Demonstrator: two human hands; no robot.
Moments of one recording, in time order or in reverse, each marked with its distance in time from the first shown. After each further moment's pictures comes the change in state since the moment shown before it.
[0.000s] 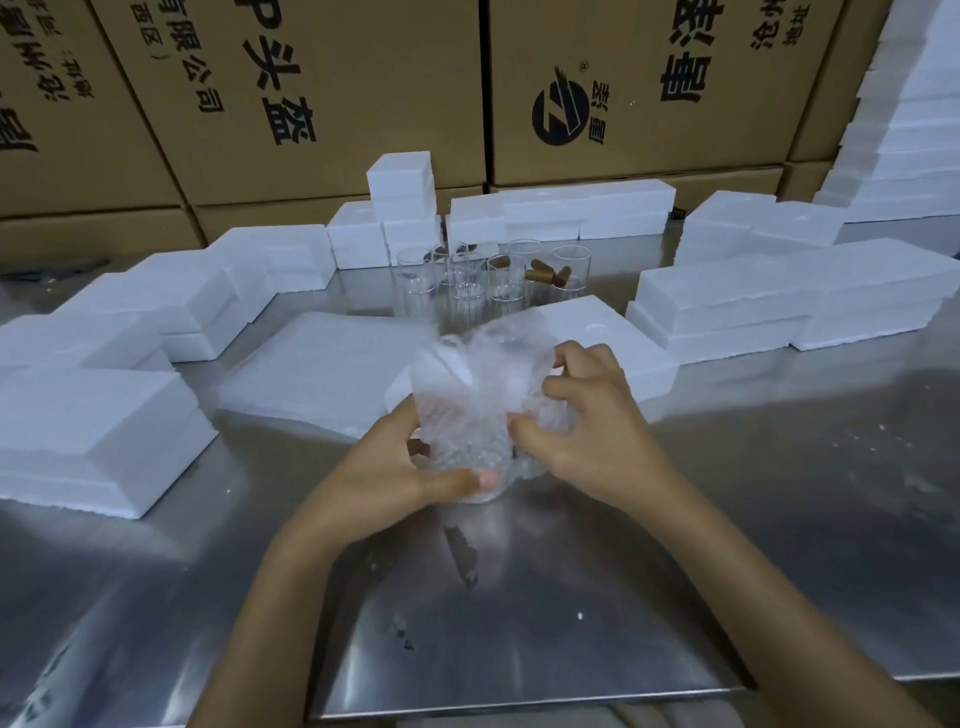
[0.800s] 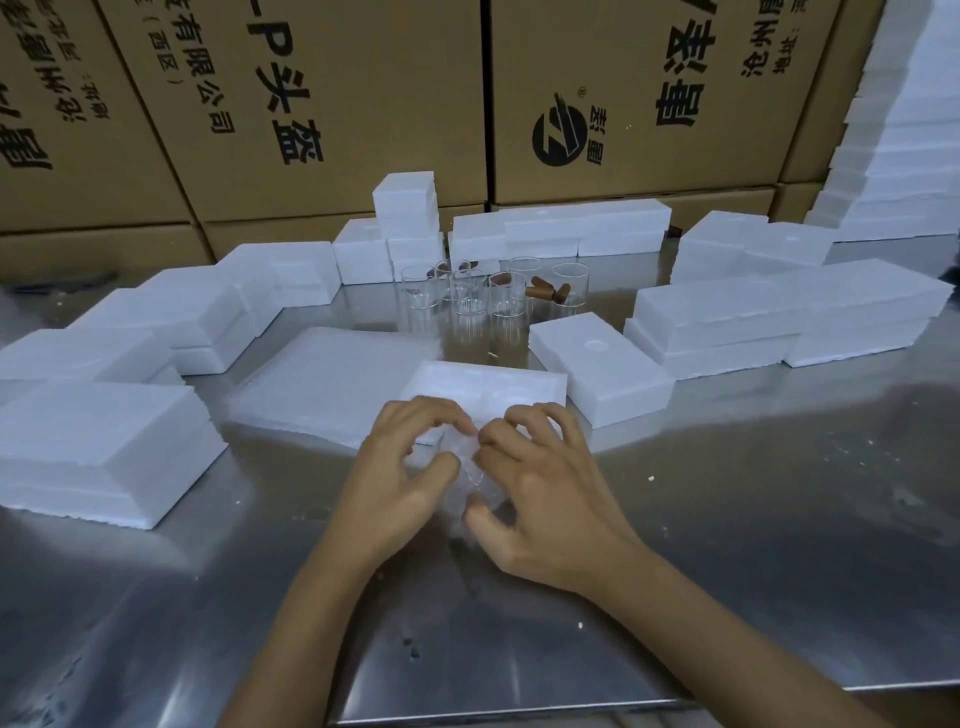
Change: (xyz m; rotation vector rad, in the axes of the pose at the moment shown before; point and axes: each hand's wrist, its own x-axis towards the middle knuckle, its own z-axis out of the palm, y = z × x) left_hand -0.007 0.005 0.012 0.255 0.268 0.332; right_hand -0.032 -0.035 0.020 -0.392 -0.117 -0.307
